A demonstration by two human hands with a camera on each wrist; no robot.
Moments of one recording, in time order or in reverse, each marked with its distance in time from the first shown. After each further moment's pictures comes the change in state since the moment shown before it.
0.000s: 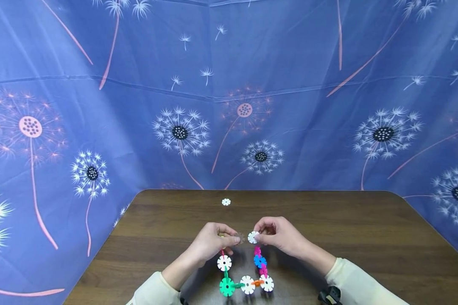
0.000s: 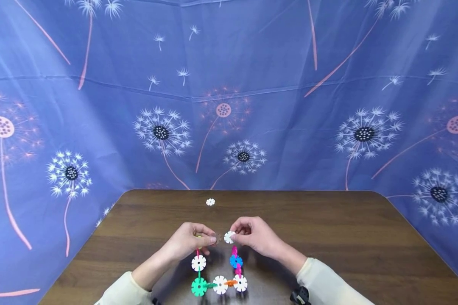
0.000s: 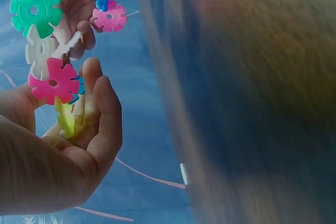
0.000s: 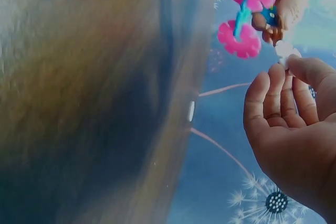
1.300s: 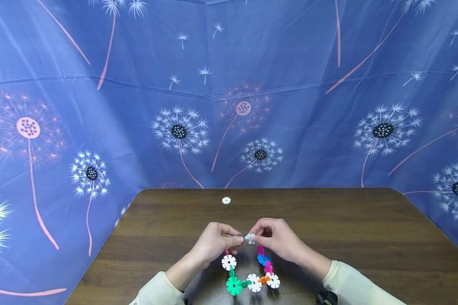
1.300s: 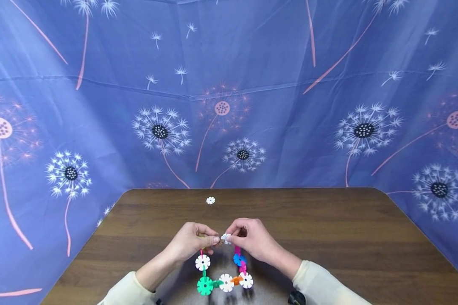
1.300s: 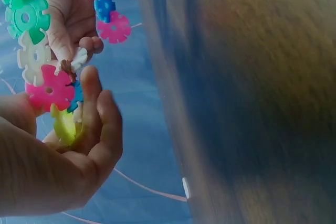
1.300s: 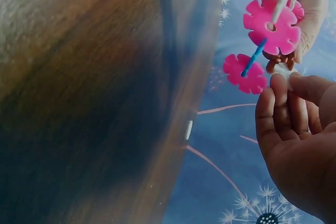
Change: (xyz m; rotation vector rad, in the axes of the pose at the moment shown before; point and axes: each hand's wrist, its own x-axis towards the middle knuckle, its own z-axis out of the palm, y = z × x) left_hand 0.000 0.002 0.012 -0.098 -0.012 0.026; right_hand -0.004 -0.004 0.017 -0.122 0.087 -0.061
